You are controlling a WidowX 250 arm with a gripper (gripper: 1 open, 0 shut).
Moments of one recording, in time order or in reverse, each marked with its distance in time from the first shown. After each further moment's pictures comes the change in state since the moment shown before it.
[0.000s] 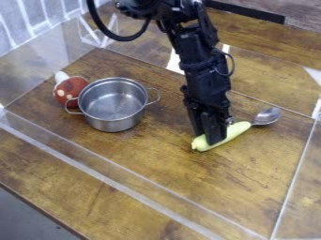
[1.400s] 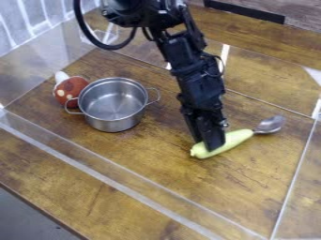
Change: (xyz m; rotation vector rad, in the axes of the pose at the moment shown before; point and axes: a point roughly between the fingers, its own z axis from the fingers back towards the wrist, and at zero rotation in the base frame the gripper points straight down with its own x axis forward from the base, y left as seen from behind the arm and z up) arm -0.010 -0.016 -0.001 -0.124 -0.002 -0.013
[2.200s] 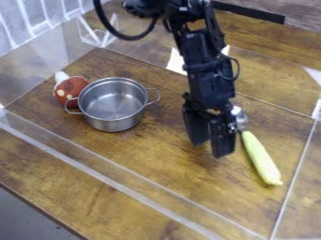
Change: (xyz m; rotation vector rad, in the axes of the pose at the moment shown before) arm -0.003 -0.004 0.014 0.080 0.127 0.010
